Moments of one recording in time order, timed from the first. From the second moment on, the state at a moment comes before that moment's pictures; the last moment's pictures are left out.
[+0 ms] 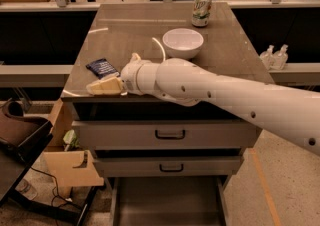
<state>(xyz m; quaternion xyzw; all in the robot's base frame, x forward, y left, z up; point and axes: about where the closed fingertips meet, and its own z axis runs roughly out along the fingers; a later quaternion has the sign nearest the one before) 0.650 0.138 0.816 -0.36 0.73 0.26 0.52</state>
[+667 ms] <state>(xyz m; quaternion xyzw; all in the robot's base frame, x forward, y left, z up) 0.650 0.138 0.826 -0.36 0.73 0.26 0.52</state>
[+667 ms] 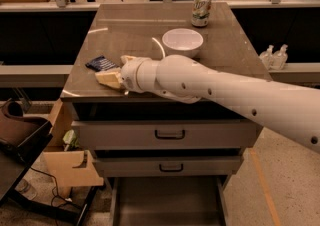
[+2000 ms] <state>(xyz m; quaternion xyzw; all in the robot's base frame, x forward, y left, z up) 0.651 0.136 0.849 -0.37 0.72 0.26 0.52</state>
